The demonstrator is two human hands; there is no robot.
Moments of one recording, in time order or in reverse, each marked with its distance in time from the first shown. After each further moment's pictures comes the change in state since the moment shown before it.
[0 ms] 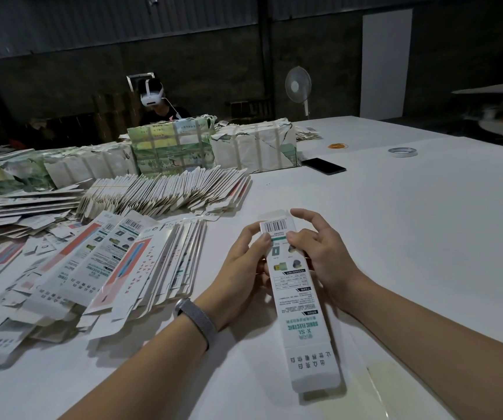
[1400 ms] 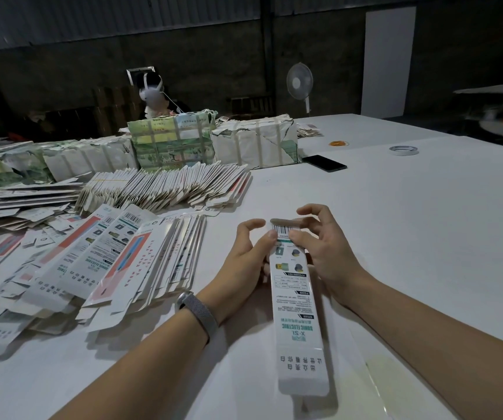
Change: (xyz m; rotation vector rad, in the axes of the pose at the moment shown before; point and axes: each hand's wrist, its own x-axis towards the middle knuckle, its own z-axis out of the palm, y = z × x) left_hand 0.000 0.001 0.004 0.045 0.083 0.001; right_hand 0.001 0.003 0.000 -0.054 0.063 -0.085
